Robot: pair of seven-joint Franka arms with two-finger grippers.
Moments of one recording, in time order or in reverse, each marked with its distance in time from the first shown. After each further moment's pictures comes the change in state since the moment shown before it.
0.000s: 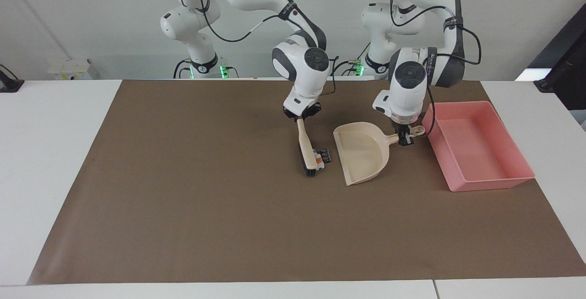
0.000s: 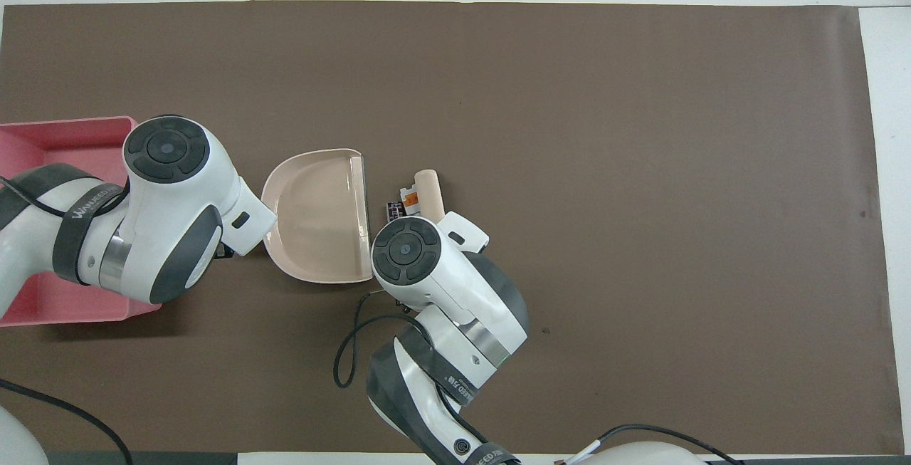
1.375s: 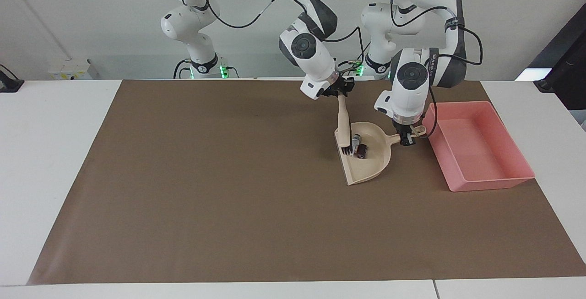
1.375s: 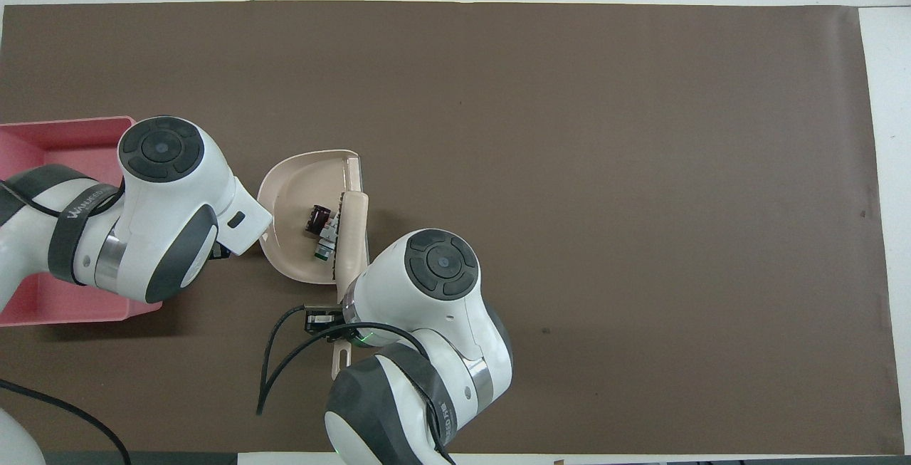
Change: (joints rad) left arm 0.015 0.000 0.003 -0.006 0.001 0.001 0.000; right arm 0.046 -0.088 0.026 -0.020 0.478 0.162 -0.048
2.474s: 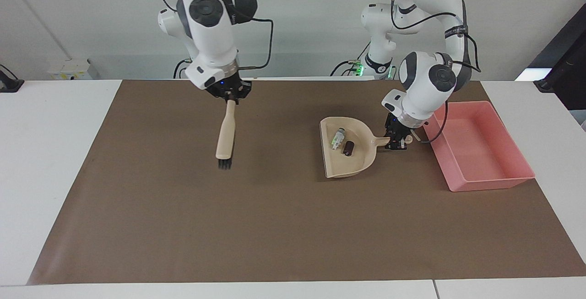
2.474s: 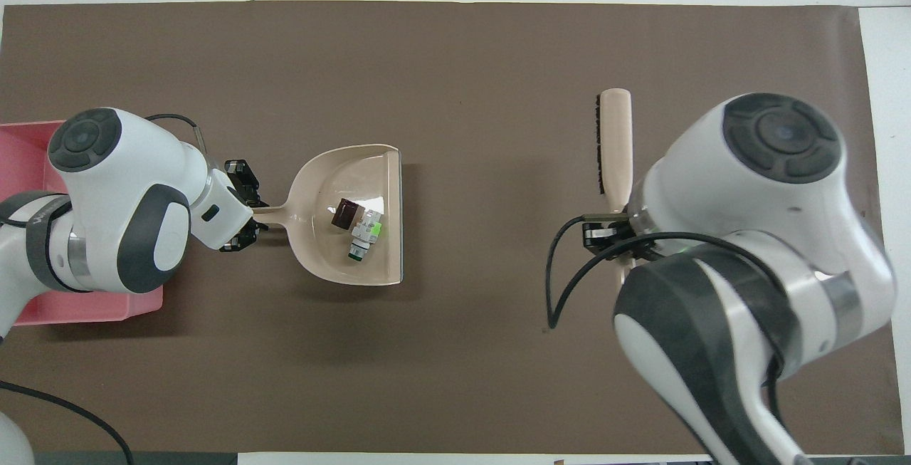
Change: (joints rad) left arm 0.064 0.010 0.002 -0.010 -0.447 0.110 0.393; right arm -0.570 -0.312 -0.009 -0.045 -0.552 -0.505 -0.243
